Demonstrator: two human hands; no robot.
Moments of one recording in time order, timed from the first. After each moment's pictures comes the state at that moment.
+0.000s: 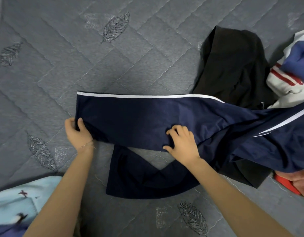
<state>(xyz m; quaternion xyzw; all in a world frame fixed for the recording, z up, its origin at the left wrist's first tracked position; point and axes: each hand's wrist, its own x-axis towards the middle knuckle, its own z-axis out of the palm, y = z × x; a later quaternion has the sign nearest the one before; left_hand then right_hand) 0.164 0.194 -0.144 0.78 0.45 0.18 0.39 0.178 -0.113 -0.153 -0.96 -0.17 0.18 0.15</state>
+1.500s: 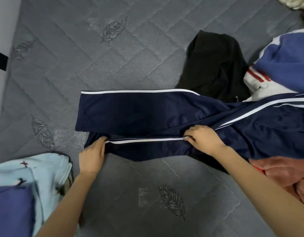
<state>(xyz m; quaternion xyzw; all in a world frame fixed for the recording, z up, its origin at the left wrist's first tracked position) 0.043 0.117 -0.115 0.99 0.12 0.03 0.10 0.194 -0.239 -0.093 -0.91 -0.31 0.26 0.08</state>
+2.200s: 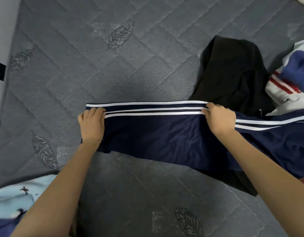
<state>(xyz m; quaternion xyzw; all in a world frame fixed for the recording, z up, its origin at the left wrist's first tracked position) 0.190 0.193 -0.156 0.98 0.15 0.06 0.09 0.291 -0.193 -0.122 -0.99 -0.05 0.10 0.01</state>
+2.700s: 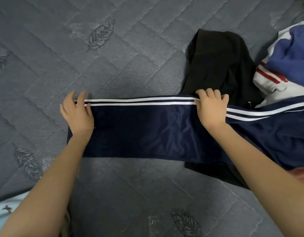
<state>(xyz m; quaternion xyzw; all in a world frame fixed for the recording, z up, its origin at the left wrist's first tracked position) 0.233 0.182 -0.154 0.96 0.20 0.11 0.15 0.298 -0.197 -0.131 -1.00 -0.06 -0.02 0.02</state>
